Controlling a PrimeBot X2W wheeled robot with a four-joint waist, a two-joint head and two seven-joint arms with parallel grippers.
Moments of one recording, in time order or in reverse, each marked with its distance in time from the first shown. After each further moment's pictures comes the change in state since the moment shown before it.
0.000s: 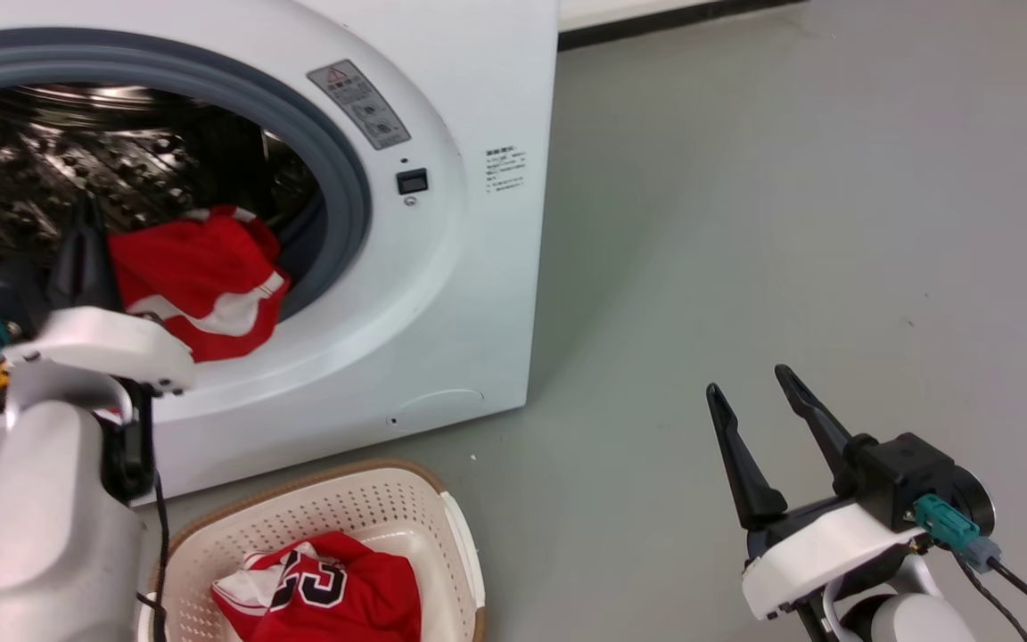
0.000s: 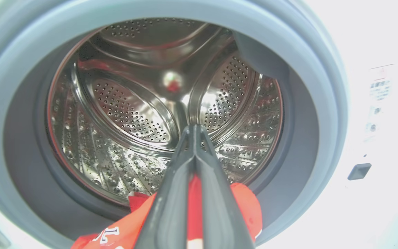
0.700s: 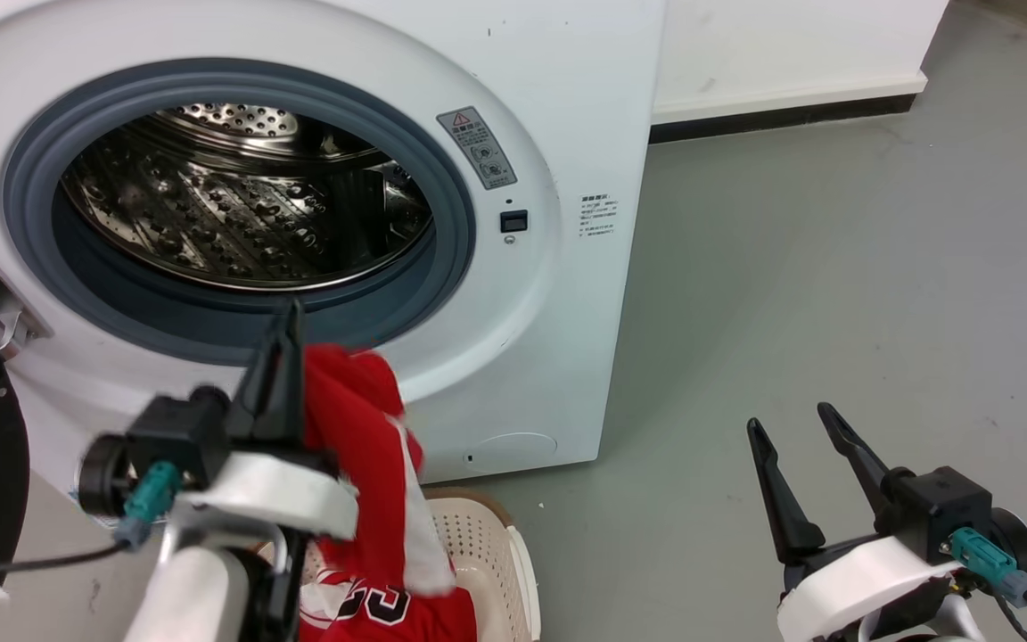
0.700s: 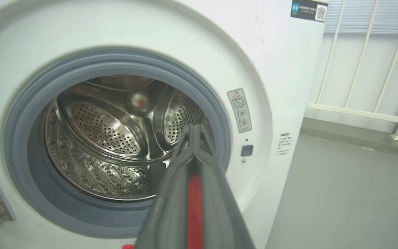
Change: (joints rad) left arm 0.352 -0.114 -0.161 -0.517 0.040 0.018 0.111; right arm 0.115 0.000 -0.072 -0.097 -0.039 0.000 0.078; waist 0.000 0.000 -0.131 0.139
